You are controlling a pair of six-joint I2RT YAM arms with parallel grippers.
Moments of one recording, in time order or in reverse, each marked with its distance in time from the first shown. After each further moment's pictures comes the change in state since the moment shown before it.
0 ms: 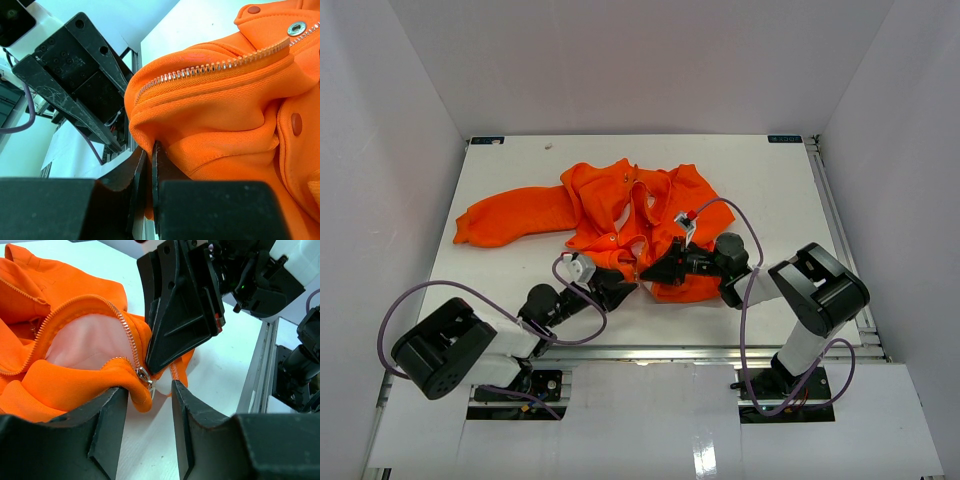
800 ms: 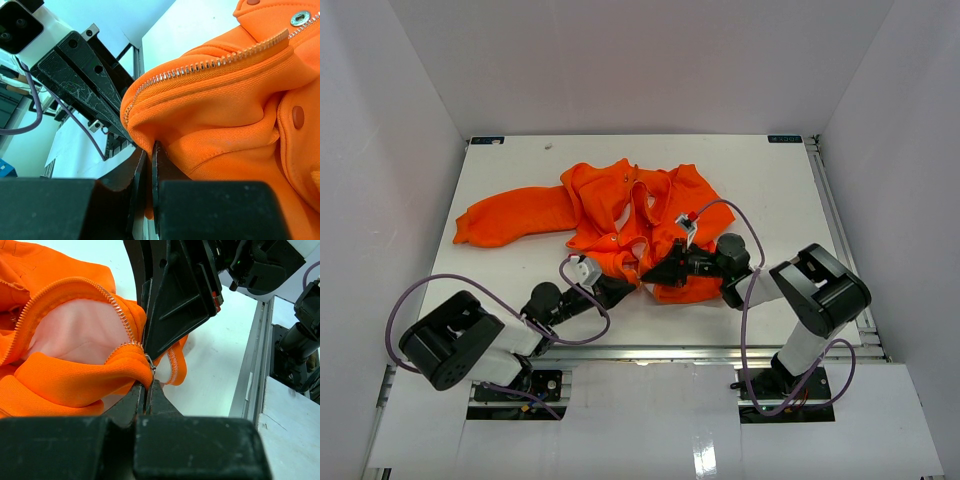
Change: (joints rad) left arm 0.003 0.068 0.009 0.003 0.081 0.035; right arm -0.005 -0.007 -0.014 -0.006 -0.020 0.009
